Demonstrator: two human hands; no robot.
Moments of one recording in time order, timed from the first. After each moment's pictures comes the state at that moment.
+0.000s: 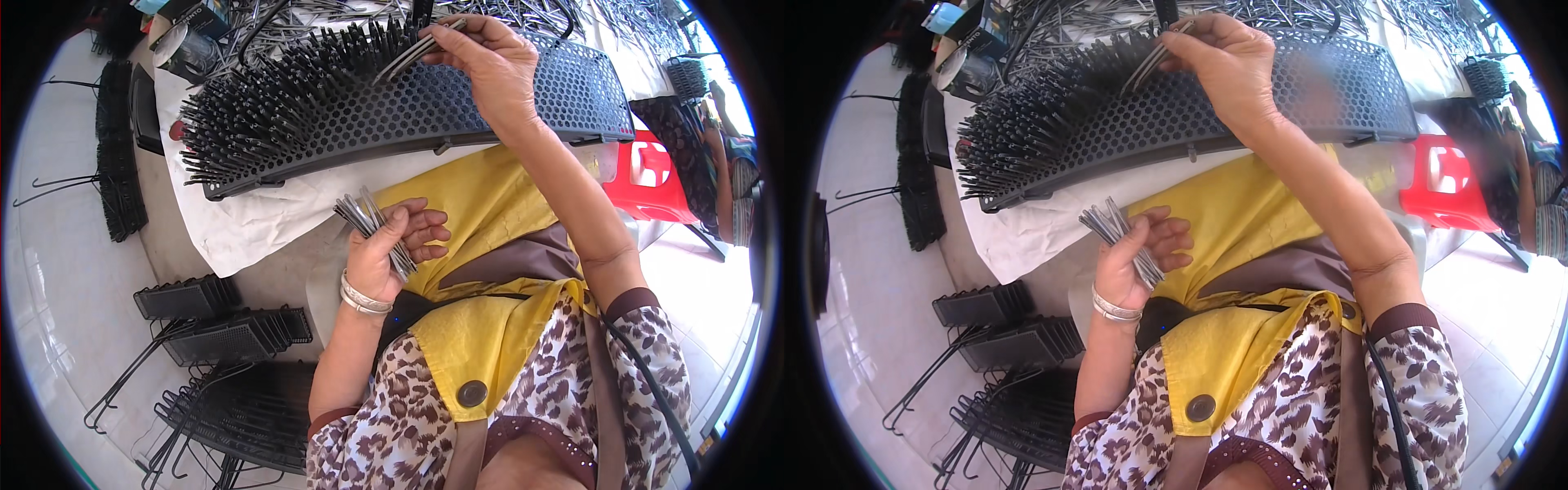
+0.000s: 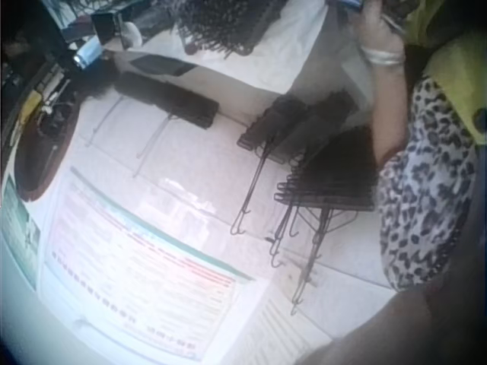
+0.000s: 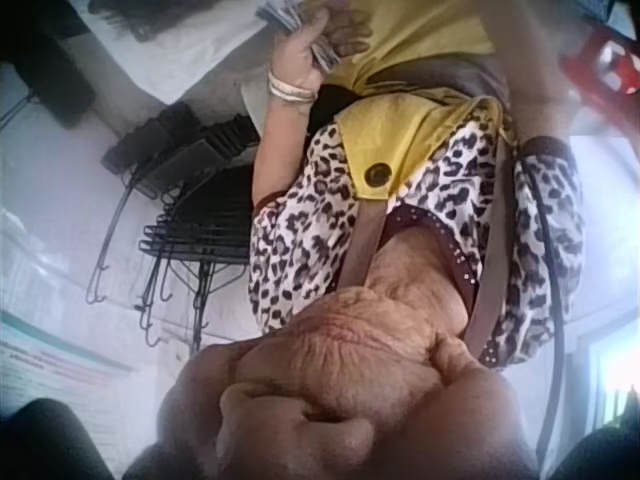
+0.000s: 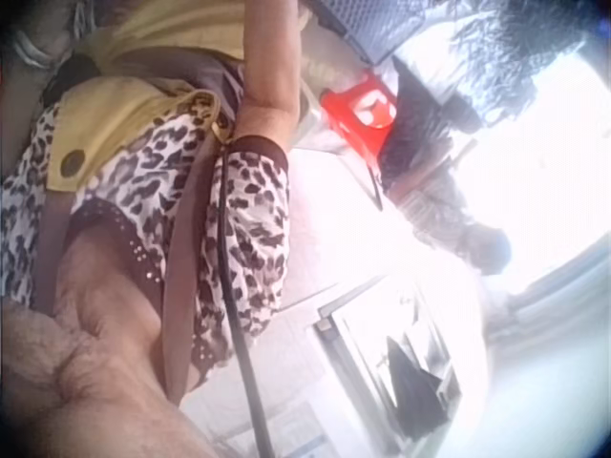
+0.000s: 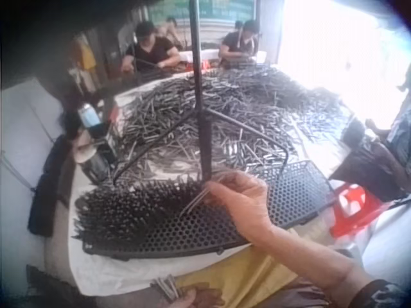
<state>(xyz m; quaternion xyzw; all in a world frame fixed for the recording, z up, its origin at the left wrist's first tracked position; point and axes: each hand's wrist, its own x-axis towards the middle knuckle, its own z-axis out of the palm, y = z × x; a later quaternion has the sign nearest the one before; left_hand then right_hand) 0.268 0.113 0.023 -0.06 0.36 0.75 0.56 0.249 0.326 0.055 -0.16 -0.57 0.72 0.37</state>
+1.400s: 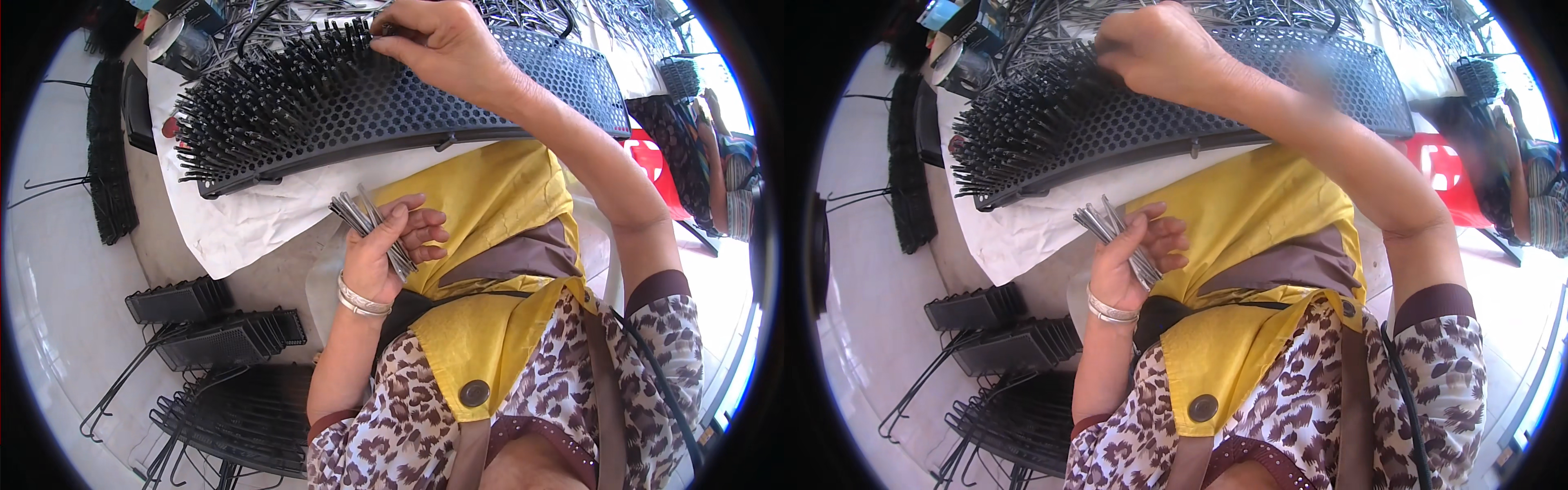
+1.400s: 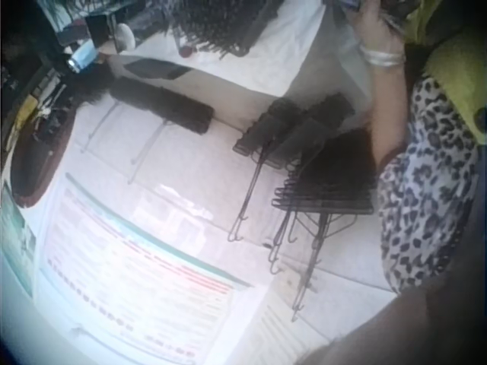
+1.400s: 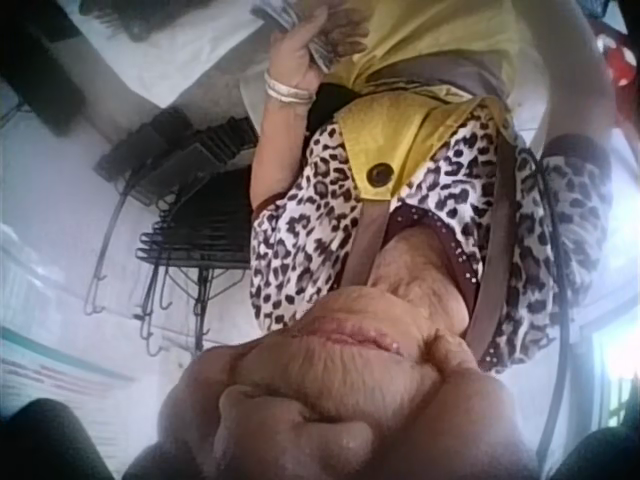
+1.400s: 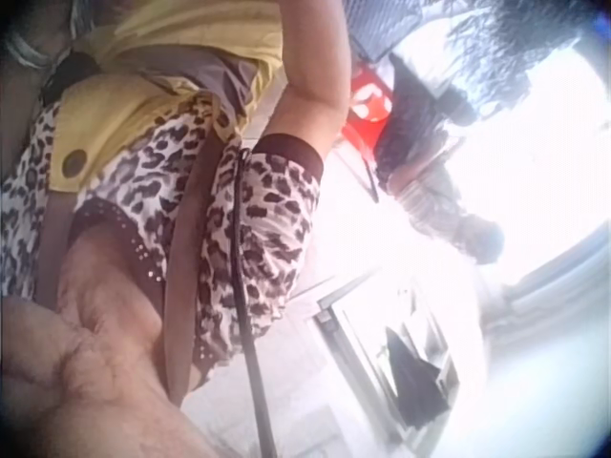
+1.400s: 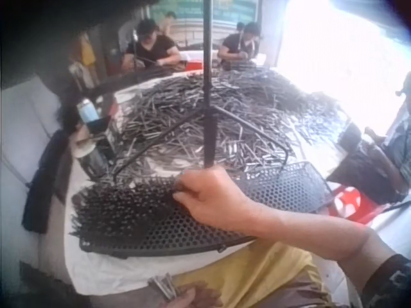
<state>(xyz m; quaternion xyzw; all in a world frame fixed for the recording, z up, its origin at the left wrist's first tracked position) 0.266 0.112 0.029 -0.09 0.34 0.75 0.56 0.226 0.321 0.093 0.02 -0.90 0.35 0.26</state>
